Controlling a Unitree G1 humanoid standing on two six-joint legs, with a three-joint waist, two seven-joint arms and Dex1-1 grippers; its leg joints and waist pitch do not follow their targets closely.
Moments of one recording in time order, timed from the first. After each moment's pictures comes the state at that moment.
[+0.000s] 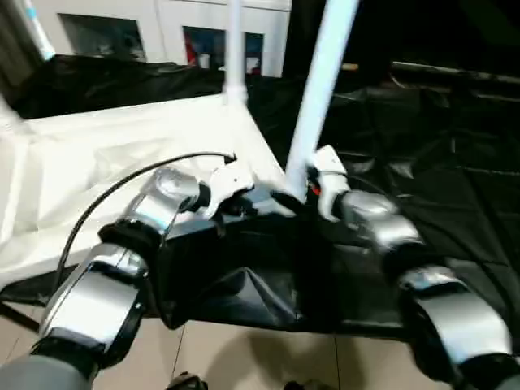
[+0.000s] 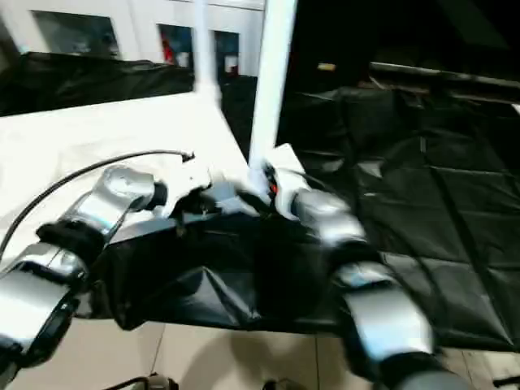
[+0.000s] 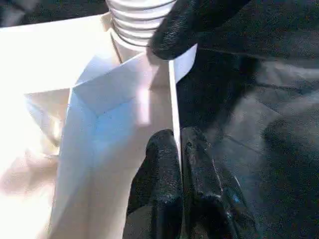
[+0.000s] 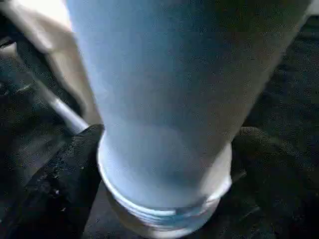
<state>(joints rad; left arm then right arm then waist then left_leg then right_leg) -0.85 0.33 -0.31 0.93 0.15 -0.03 -1.15 -0.77 -0.22 0.10 0.98 0.03 -0.01 0.88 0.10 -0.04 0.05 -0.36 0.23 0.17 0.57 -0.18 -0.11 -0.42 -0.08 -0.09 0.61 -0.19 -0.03</state>
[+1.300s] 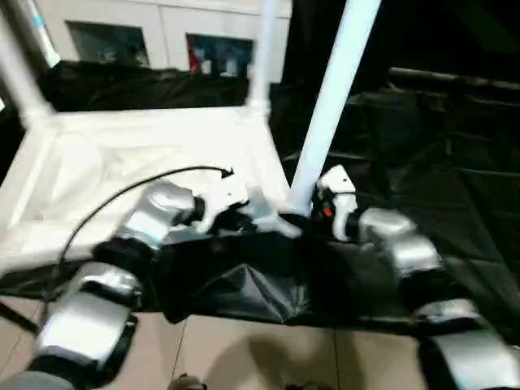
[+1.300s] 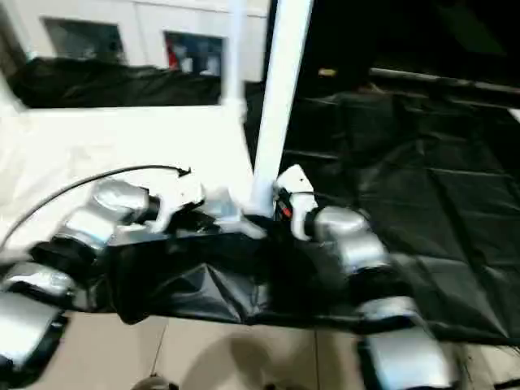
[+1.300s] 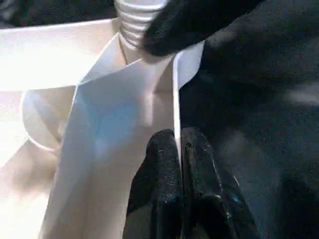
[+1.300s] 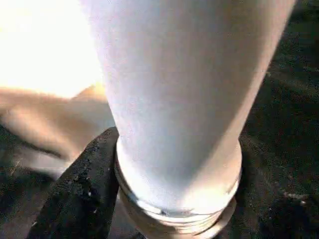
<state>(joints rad) -0.80 0.23 -0.26 0.90 0.16 0.06 -0.95 -0.66 -0.08 -0.04 0.85 0.09 0.13 0.54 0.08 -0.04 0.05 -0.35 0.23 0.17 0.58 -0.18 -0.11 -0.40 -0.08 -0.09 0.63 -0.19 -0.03</state>
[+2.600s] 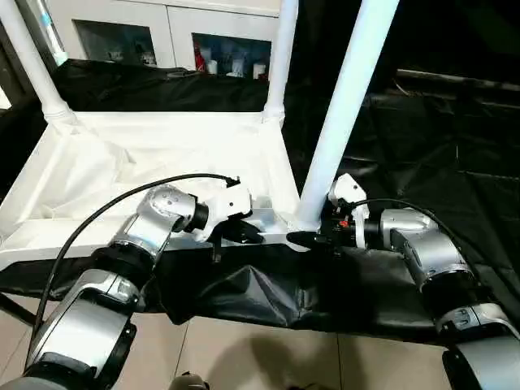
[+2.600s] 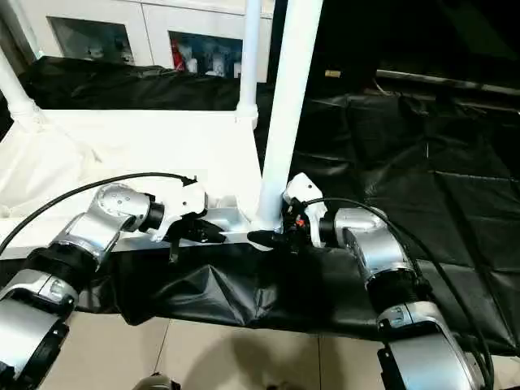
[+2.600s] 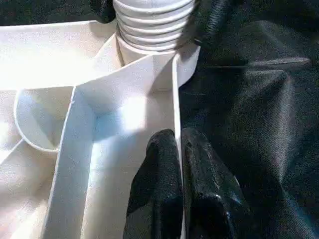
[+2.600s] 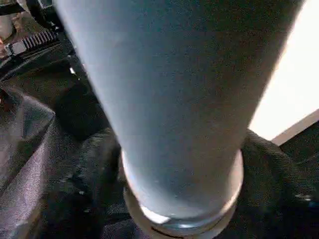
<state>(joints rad) -0.74 0.33 -0.31 0.81 0.11 -0.06 -1.26 -0.59 -0.33 0.14 0.67 0.11 0.14 1.15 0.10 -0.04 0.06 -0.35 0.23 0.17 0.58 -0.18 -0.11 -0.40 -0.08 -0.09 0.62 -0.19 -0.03</state>
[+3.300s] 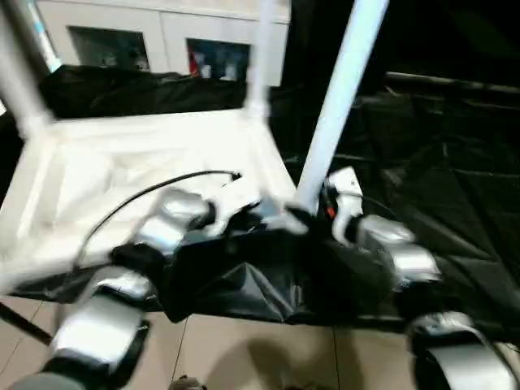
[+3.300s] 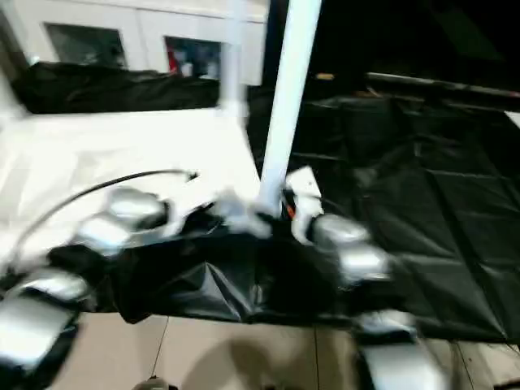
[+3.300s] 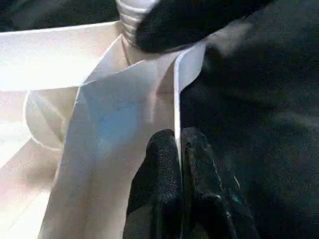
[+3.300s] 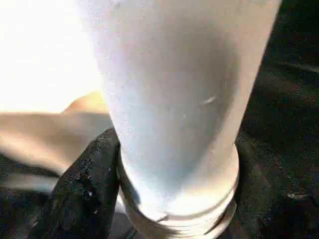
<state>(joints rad) -0.81 0.17 -0.28 0.93 0.17 0.08 -0.86 -0.63 -0.09 -0.05 0.79 0.12 0.17 0.45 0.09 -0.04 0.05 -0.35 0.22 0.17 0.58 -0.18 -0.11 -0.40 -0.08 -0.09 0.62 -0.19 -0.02</state>
